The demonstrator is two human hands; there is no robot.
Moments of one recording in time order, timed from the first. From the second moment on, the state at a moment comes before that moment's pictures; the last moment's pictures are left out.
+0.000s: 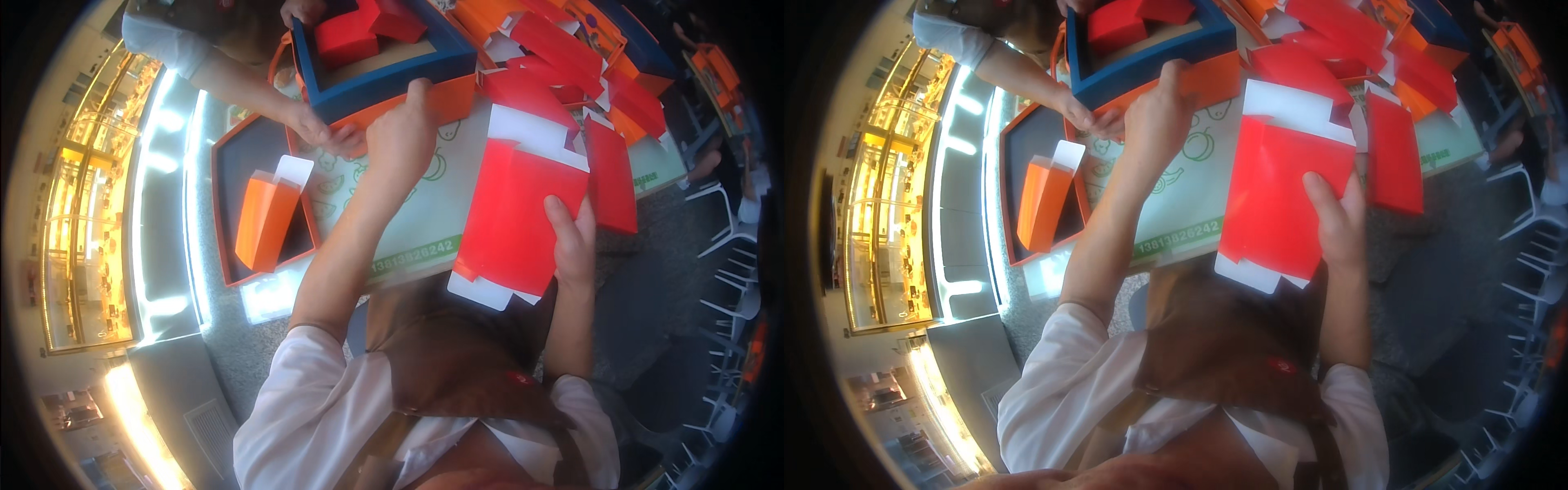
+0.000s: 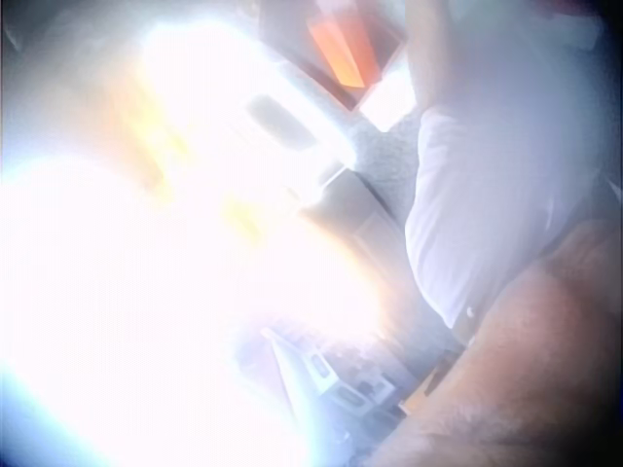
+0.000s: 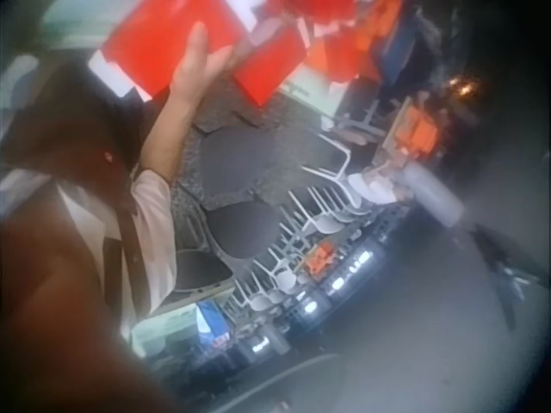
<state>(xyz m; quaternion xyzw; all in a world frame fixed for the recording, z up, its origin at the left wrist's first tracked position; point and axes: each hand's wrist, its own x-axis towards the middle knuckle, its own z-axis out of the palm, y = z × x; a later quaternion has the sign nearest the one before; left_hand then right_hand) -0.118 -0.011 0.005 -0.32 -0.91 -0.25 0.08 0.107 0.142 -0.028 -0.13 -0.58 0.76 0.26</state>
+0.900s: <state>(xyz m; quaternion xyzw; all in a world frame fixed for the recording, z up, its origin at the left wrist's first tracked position) -0.140 -0.006 -0.023 -0.33 -0.88 -0.33 0.13 0.026 0.130 -0.039 -0.24 -0.83 0.50 0.09</state>
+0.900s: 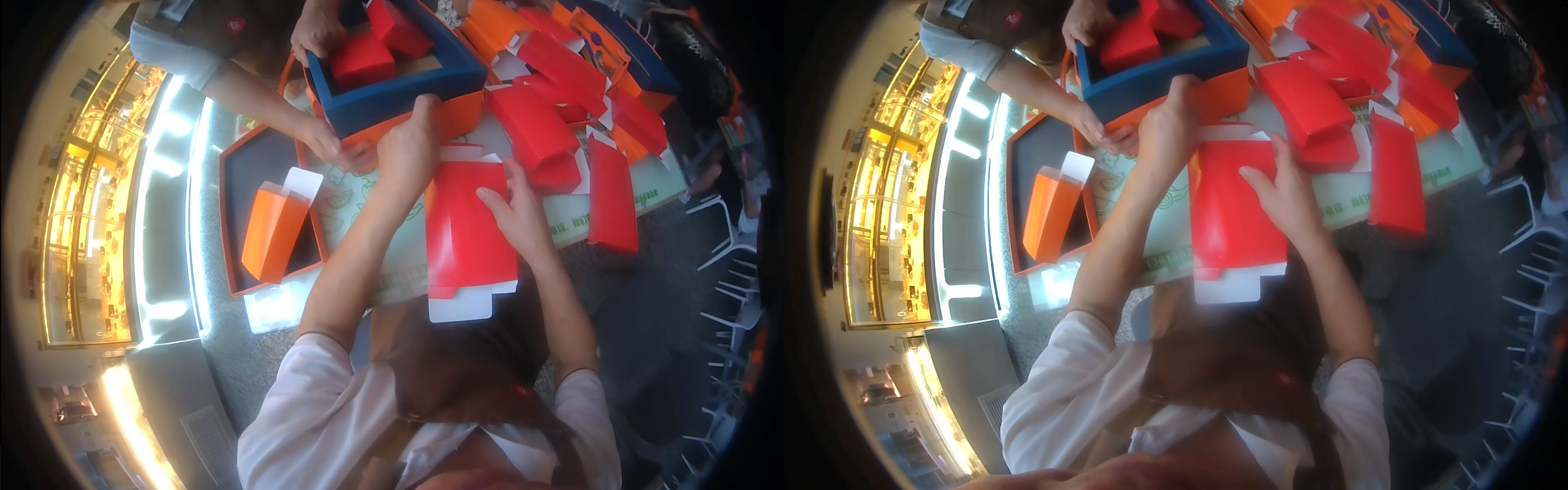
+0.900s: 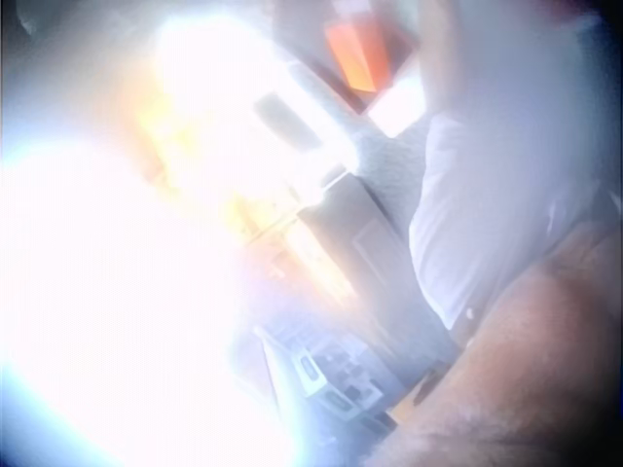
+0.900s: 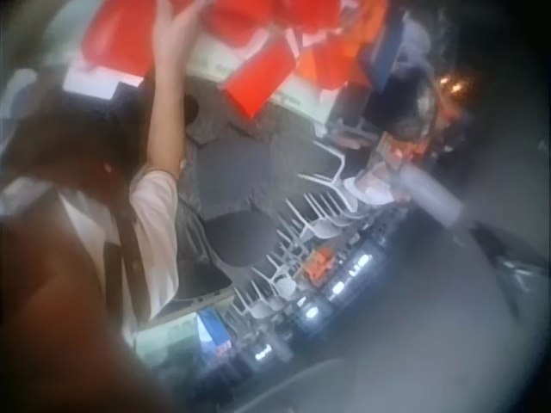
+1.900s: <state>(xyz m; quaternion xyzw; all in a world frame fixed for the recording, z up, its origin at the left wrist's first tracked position) -0.142 -0.014 -0.046 -0.29 -0.84 -0.46 -0.06 0.033 0.133 -0.082 -0.17 -0.73 0.62 0.23</state>
